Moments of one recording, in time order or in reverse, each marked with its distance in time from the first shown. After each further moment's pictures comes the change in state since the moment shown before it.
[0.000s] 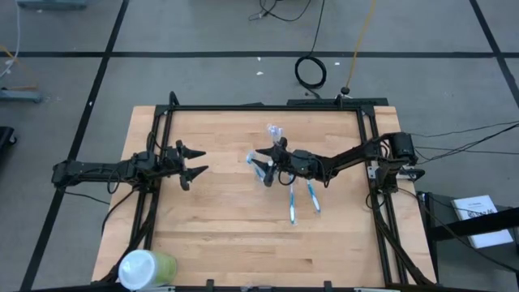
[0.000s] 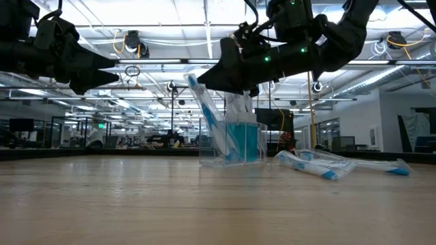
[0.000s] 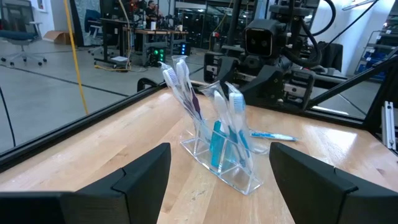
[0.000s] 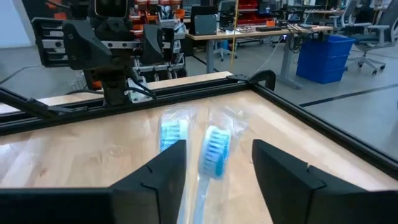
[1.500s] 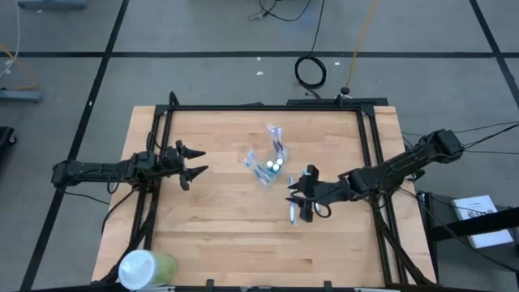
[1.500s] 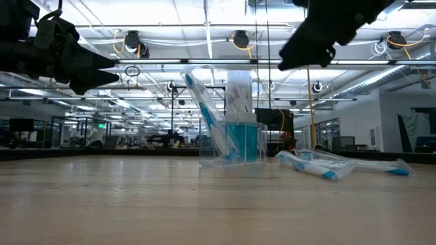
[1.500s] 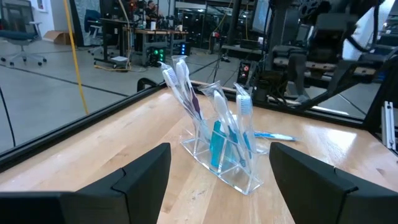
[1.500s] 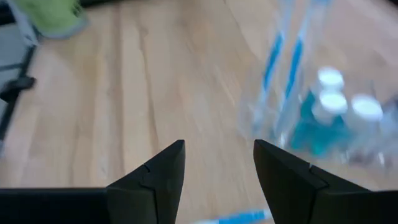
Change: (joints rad) left arm 0.000 0.000 0.000 0.000 0.000 0.000; right arm 0.384 -0.494 0.001 -1.016 0.077 0.337
